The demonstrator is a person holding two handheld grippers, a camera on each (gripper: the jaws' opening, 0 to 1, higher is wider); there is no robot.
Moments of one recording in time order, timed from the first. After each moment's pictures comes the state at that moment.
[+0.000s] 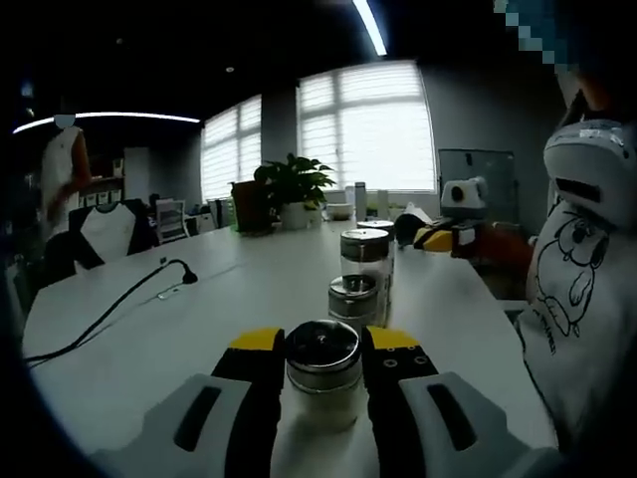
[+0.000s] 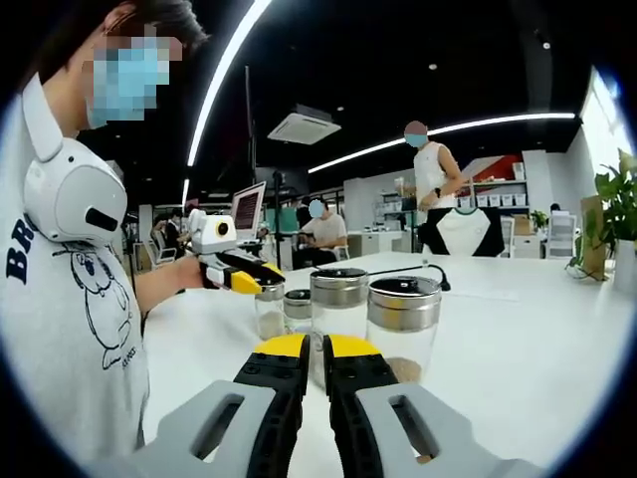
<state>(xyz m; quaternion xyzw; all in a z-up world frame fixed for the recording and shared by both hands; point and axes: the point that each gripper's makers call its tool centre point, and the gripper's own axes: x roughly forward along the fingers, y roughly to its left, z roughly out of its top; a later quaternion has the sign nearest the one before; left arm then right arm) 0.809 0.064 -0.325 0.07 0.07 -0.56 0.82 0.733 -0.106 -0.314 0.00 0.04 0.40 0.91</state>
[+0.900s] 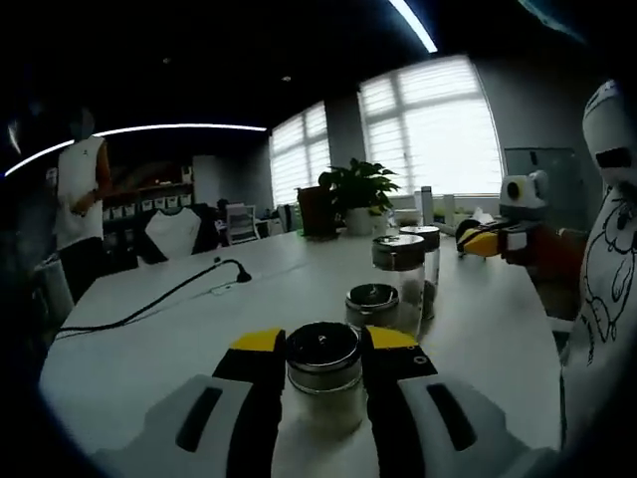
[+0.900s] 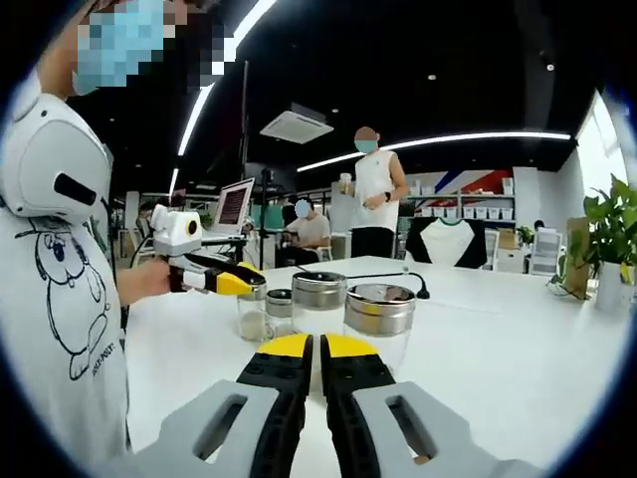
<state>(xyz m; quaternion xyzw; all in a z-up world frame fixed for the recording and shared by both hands) 0.808 0.061 -0.324 0.07 0.04 -0.39 0.92 0.734 -0.126 -0.313 -0.03 0.02 0.37 0.93</state>
